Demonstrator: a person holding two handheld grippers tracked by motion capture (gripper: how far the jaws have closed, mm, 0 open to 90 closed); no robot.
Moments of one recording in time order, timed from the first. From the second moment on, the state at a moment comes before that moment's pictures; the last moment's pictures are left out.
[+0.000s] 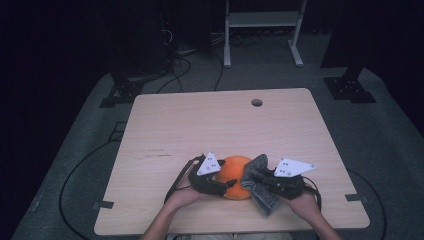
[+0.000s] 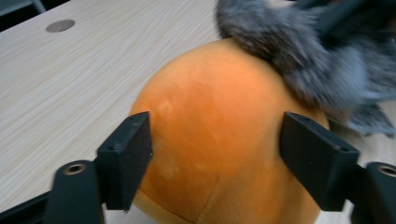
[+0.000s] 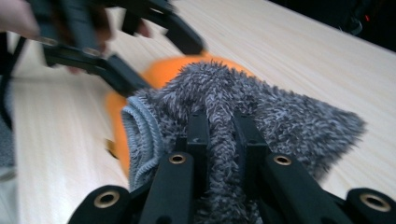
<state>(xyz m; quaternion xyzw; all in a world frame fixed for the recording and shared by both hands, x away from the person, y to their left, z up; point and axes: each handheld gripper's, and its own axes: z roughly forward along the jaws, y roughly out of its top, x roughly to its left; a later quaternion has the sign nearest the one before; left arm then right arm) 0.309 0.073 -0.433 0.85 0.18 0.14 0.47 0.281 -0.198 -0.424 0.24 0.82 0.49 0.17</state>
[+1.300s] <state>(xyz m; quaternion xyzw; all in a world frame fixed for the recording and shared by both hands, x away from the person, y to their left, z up) 0.297 0.067 -0.432 0.86 0.14 0.15 0.46 0.295 -0.218 -0.430 0.28 0.81 0.51 0.12</state>
